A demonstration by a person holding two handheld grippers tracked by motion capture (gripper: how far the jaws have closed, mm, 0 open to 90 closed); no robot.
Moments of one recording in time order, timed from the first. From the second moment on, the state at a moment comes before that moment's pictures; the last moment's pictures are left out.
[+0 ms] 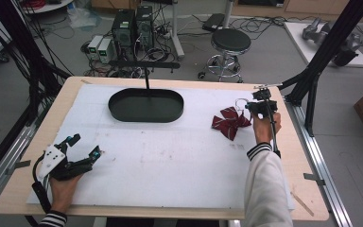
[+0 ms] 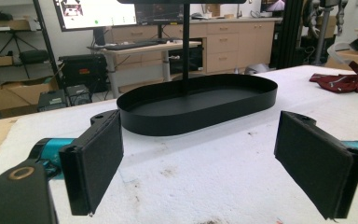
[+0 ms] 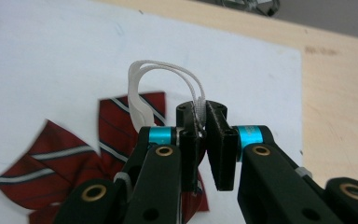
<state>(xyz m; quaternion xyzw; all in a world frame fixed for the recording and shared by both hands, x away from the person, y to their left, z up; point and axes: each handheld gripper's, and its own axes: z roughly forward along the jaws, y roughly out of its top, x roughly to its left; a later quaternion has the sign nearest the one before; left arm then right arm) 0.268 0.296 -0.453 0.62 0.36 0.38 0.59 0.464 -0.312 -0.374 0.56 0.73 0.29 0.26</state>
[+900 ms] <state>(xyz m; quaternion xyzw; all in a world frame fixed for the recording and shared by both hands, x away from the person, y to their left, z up) 0.268 0.295 -0.453 0.62 0.35 0.38 0.59 0.427 -0.289 -0.331 0.46 0.67 0.52 0.26</state>
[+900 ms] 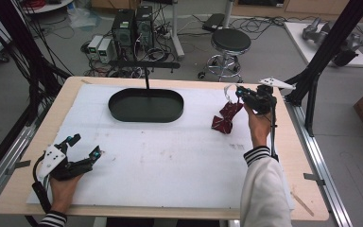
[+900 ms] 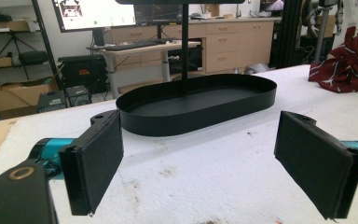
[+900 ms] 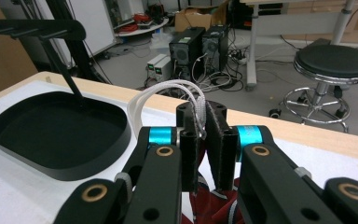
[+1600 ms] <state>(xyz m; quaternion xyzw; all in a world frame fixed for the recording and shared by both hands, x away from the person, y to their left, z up) 0.268 0.295 -0.453 0.62 0.36 0.38 0.59 0.422 -0.249 -0.299 0.41 0.67 0.56 0.27</state>
